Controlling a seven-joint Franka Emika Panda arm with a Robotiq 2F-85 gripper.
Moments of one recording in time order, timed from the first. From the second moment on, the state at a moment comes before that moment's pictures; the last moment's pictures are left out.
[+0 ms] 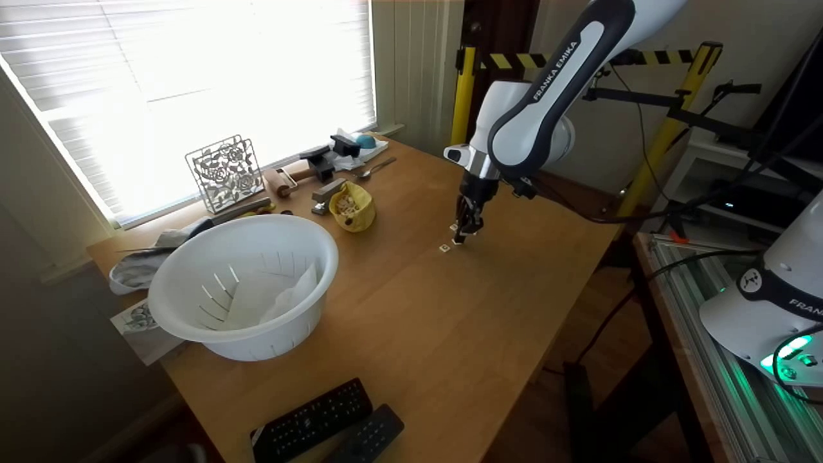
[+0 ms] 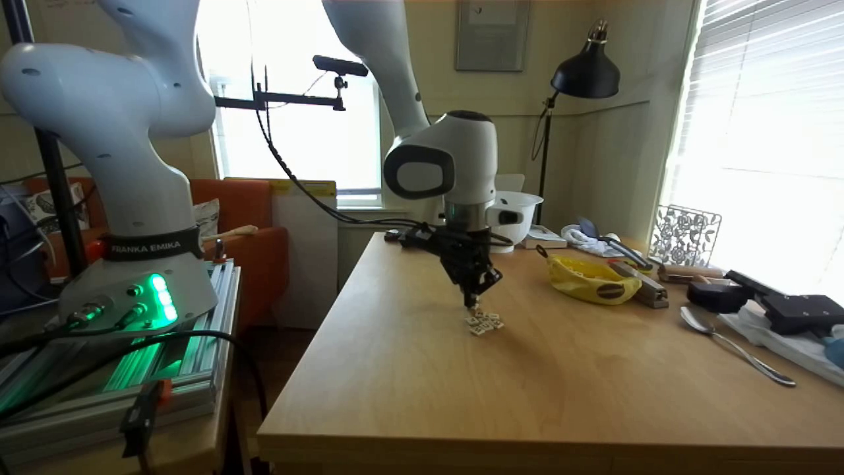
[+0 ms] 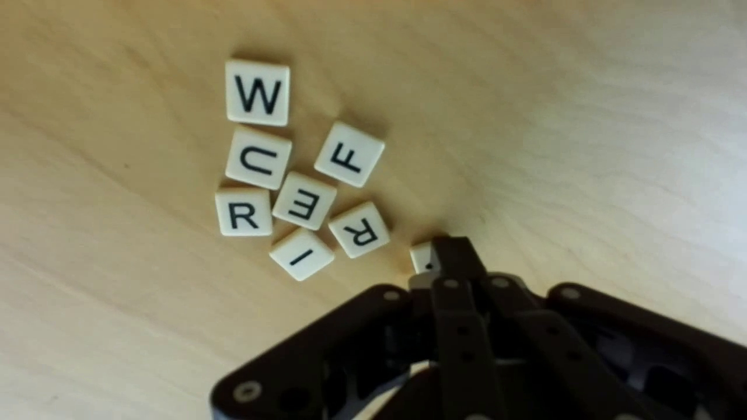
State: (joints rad) arm -0.69 0.50 0.35 -2.35 0.11 2.92 -0.87
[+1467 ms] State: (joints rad) arm -0.54 0.53 0.22 -2.20 0.09 2.77 -1.14
